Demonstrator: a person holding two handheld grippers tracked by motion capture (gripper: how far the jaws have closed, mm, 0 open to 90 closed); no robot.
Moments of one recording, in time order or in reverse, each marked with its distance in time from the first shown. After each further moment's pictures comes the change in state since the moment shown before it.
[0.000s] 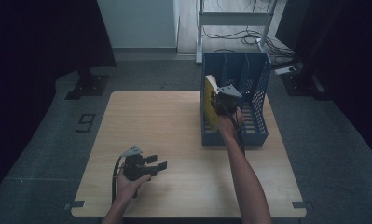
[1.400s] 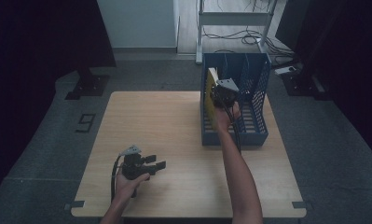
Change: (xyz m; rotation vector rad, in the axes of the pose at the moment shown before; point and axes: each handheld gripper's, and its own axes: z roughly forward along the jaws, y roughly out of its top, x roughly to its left) left arm 0.007 0.000 -0.002 0.002 -0.005 -0.028; right arm 0.002 0.015 0.023 -0.048 -0.098 0.047
